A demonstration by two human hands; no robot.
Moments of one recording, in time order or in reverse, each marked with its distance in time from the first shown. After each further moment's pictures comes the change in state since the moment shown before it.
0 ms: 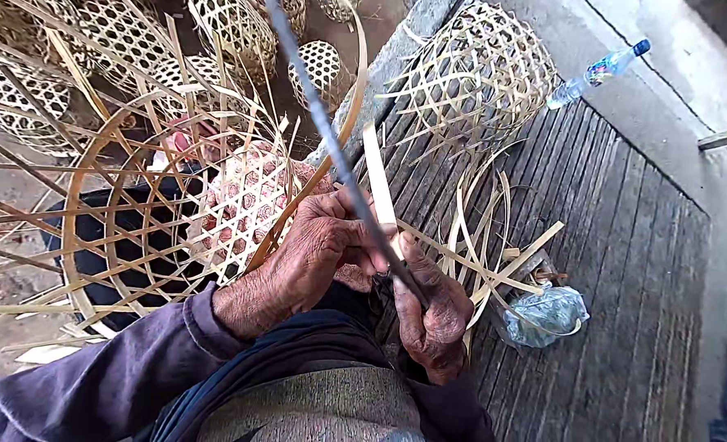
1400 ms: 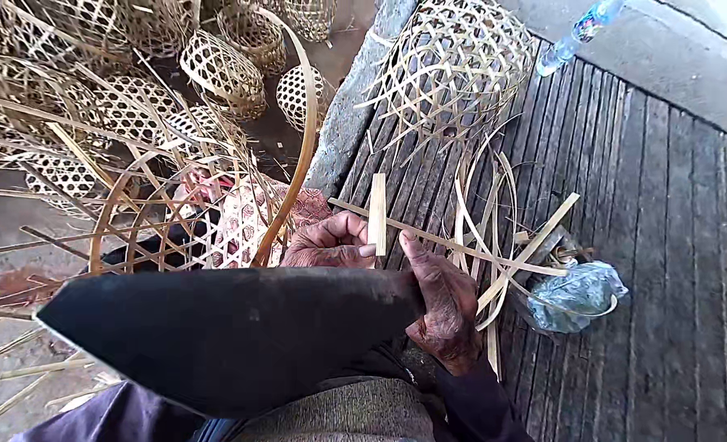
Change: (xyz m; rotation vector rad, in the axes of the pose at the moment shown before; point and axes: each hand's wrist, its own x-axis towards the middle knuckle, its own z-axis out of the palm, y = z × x) left_hand -0.011 -0.014 -0.027 0.133 -0.321 0.025; right_hand 0.005 0.018 -0.009 -0.240 0.032 -0.089
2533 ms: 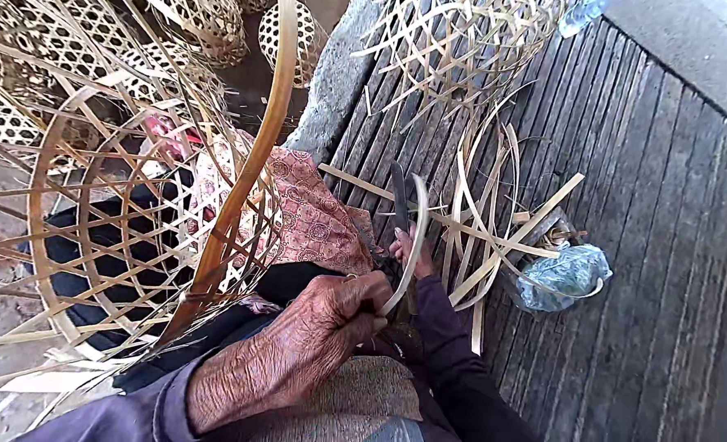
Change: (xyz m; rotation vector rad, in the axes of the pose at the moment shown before) left_hand -0.021 -0.017 0.030 0.510 -0.184 -0.079; right_hand -0.114 0.124 0.082 0.405 -0.551 1.373
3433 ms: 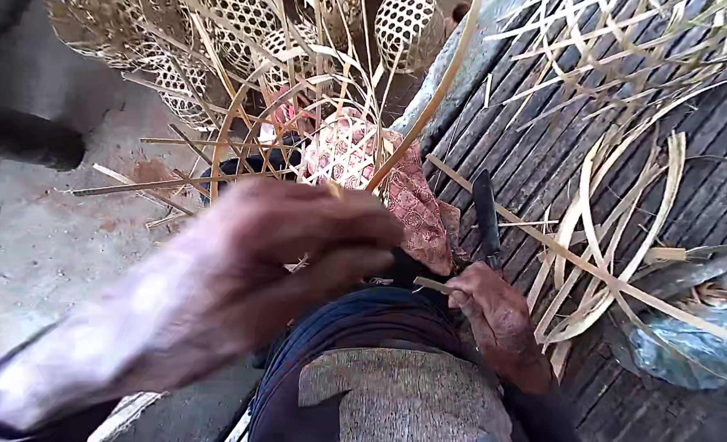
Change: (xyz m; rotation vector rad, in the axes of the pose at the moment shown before) left_hand -0.077 0.068 -0.112 0.447 0.224 0.010; right_hand -0.137 -0.078 0.017 -0.241 -0.172 -1.093
